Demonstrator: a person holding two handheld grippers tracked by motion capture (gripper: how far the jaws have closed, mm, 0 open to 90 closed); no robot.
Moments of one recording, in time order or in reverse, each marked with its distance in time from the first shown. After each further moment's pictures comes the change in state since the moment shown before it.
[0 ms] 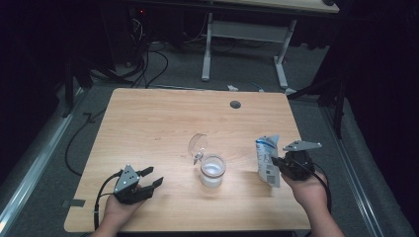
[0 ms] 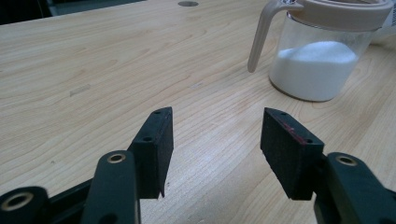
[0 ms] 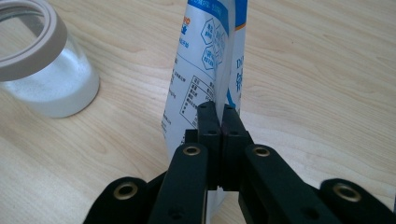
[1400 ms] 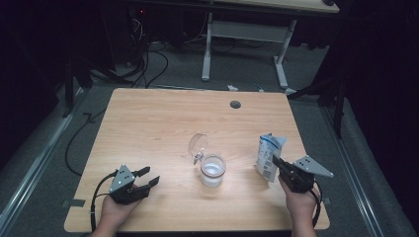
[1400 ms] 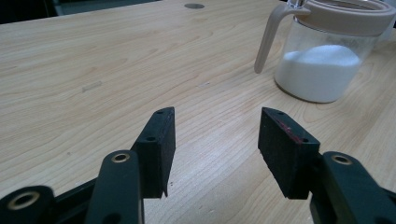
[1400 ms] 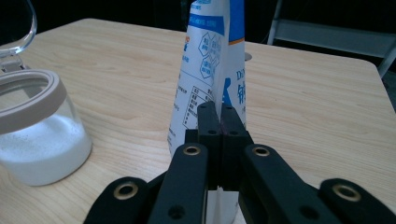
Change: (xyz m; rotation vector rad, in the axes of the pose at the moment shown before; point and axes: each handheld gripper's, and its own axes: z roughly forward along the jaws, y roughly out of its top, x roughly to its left) left arm 0.006 -0.003 -0.009 -0.012 0.019 -0.025; right arm 0.000 -0.055 0.019 -0.437 -0.024 0.095
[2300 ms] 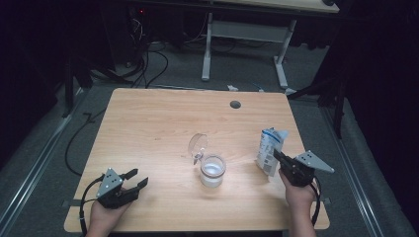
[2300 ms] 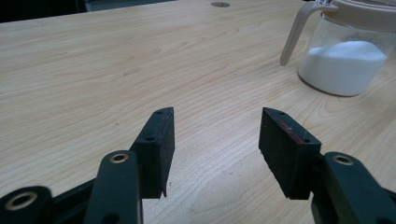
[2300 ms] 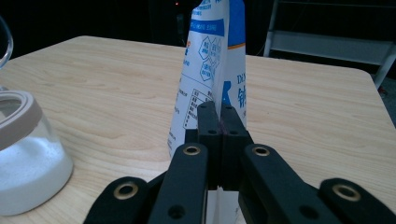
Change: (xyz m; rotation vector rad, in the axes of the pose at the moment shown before) left arm 0.009 -0.009 -0.027 0.001 0.077 -0.026; right arm -0.016 0.001 0.015 -0.058 -0.004 0.023
